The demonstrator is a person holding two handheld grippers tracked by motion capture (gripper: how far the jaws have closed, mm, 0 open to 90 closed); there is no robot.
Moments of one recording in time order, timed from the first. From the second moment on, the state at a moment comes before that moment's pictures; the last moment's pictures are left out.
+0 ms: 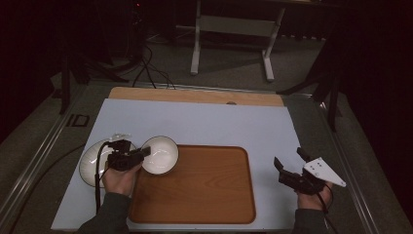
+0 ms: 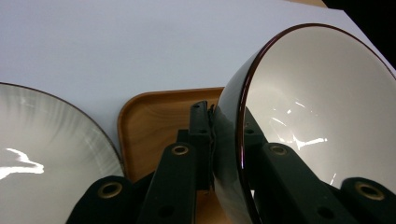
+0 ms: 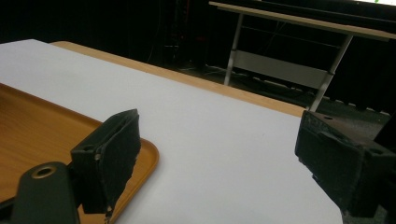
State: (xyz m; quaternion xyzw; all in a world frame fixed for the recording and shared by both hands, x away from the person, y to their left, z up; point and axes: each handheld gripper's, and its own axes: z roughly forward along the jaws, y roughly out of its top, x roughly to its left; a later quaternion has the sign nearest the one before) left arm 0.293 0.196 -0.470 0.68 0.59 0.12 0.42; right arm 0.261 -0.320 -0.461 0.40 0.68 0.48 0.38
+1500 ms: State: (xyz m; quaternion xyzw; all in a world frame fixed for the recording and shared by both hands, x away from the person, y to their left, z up) left arm 0.297 0.127 -0.495 0.73 0.55 0.10 0.39; right arm 0.261 -0.320 -0.461 0.40 0.68 0.49 0.38
